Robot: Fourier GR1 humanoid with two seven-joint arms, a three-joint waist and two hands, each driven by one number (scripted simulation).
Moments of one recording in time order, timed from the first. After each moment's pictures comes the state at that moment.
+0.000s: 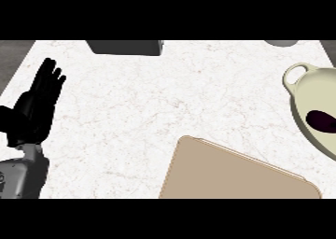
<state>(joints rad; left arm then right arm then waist) -0.24 0.21 0.09 -1.62 0.09 0.12 0.23 -0.67 -0.74 -0.35 -0.27 0.32 0.34 -0.89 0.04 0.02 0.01</state>
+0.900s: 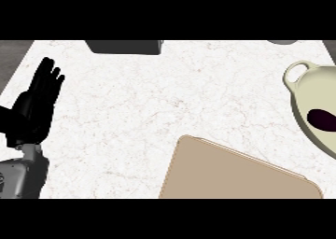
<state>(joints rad) -0.24 0.21 0.10 -1.62 0.09 0.13 0.23 -0.65 -0.96 -0.43 -0.22 0.19 0.56 -0.74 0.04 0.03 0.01</state>
